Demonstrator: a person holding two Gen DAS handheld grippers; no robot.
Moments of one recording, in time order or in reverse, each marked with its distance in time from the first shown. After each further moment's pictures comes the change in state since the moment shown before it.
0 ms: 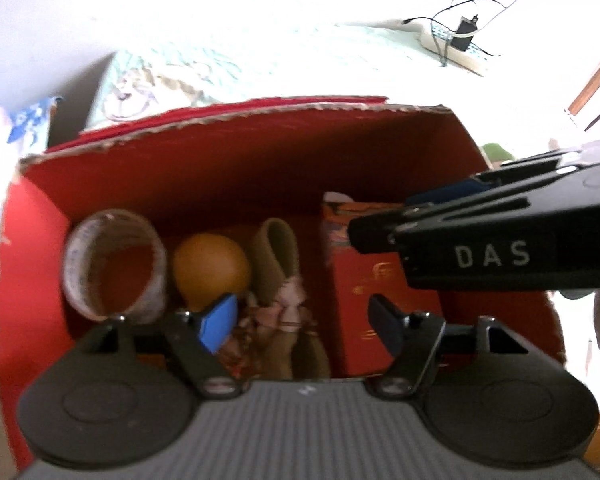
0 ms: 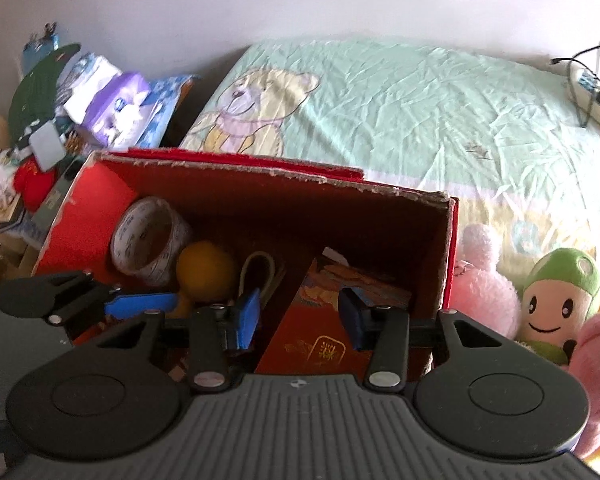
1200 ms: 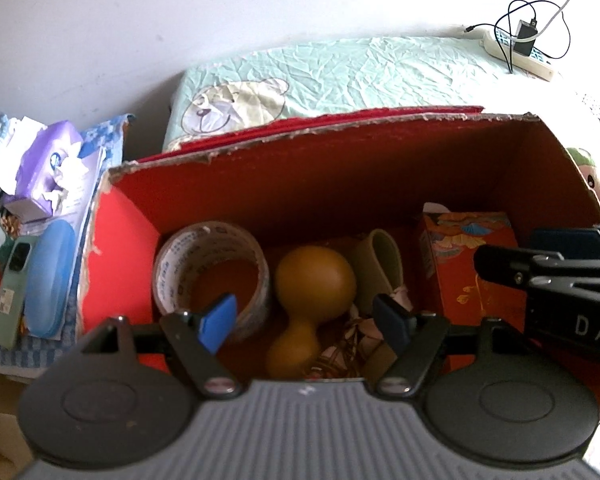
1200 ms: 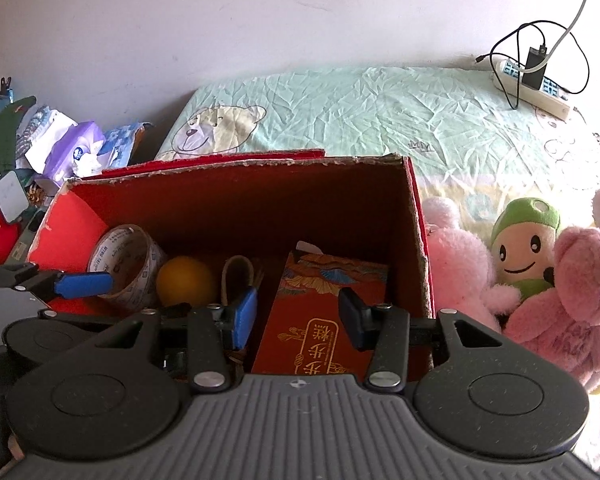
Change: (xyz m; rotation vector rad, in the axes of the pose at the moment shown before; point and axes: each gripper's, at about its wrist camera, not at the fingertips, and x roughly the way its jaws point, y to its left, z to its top) left arm 0.005 0.021 0.004 0.014 -0.050 0.220; right arm -0.012 0.015 -0.042 0.143 -0.161 -0.153
